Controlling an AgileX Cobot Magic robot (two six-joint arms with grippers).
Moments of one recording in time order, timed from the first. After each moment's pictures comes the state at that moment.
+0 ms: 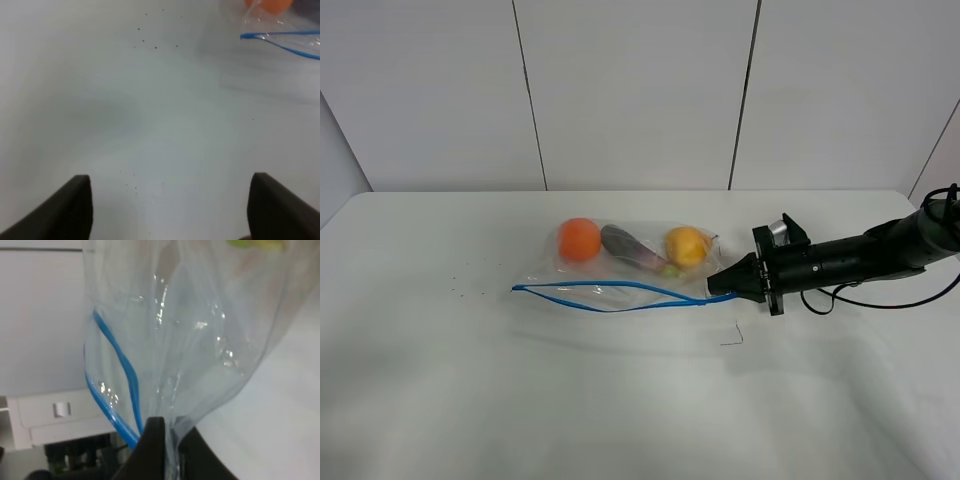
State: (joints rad) left arm 0.03 0.00 -0.49 -0.03 1.05 0.00; right arm -0.05 2.24 -1.11 1.44 1.20 -1.02
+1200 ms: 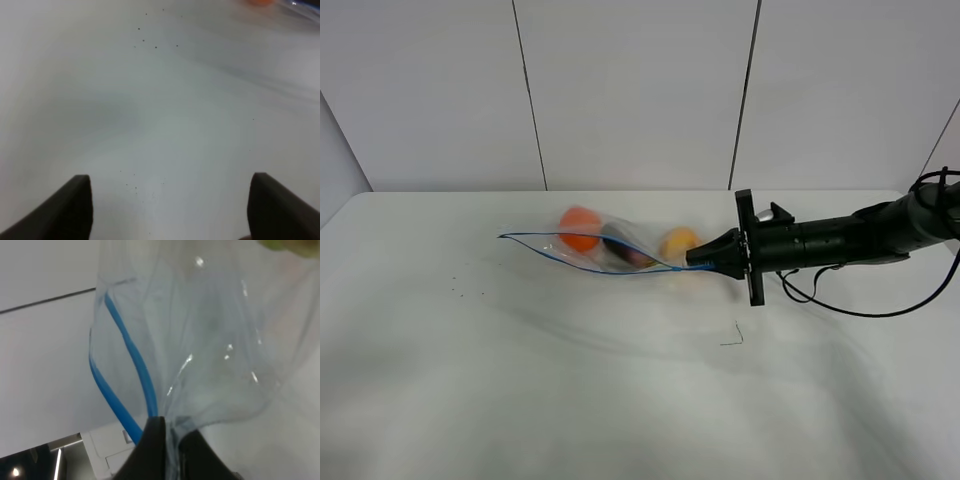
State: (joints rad) left arm 0.03 0.00 -0.49 -0.03 1.05 0.00; right arm 0.03 2.16 -1.11 1.56 1.20 -0.72
